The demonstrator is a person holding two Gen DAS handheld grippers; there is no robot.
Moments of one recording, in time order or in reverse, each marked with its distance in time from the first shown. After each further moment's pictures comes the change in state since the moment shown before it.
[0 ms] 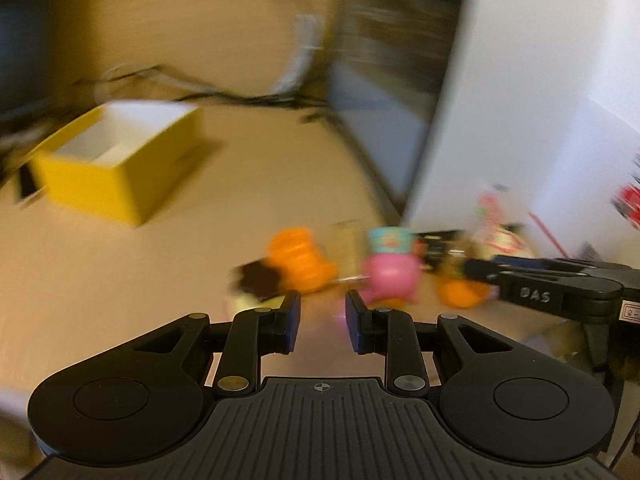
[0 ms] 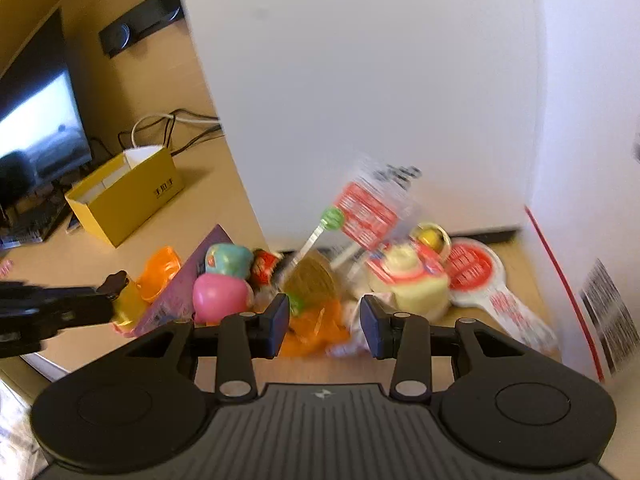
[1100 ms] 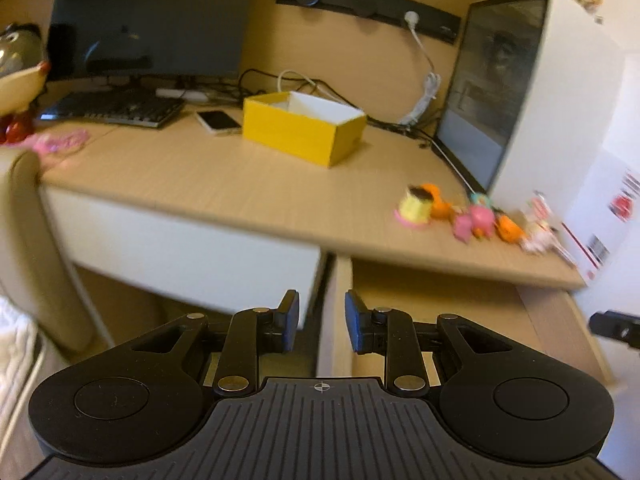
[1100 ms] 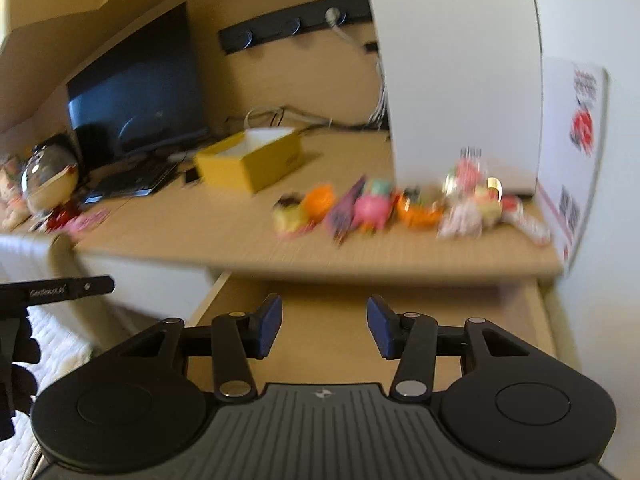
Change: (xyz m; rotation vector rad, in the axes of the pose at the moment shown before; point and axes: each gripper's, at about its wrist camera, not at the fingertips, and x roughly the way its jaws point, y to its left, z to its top) left arm -0.196 0.074 -0.163 -0.195 -0.151 0.148; right arm -0.195 0.088 -0.116 -0.083 -0.044 0.139
